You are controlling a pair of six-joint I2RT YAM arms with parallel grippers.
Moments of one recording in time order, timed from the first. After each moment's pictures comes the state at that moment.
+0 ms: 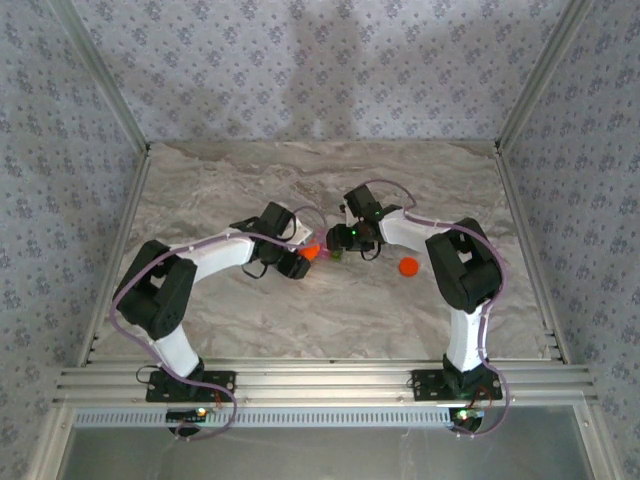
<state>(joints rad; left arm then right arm) -0.60 1.71 1.02 -0.43 0.23 0.06 0.53 1.93 1.22 -0.37 -0.23 0.43</state>
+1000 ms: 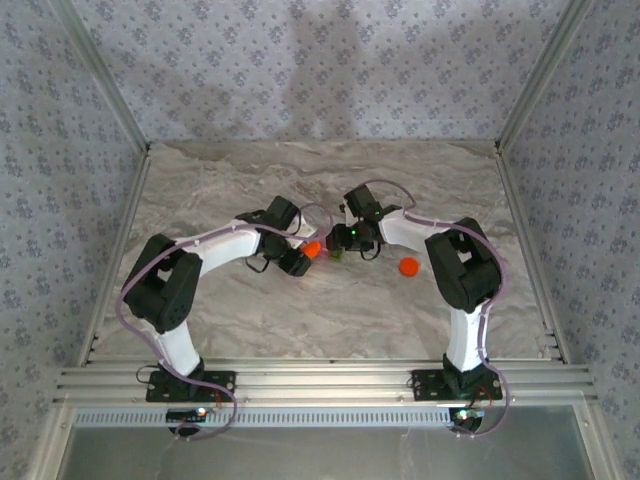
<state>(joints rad) -0.61 1.77 1.12 -0.56 0.19 0.12 0.53 1.93 1.22 -0.36 -0.24 0.43</state>
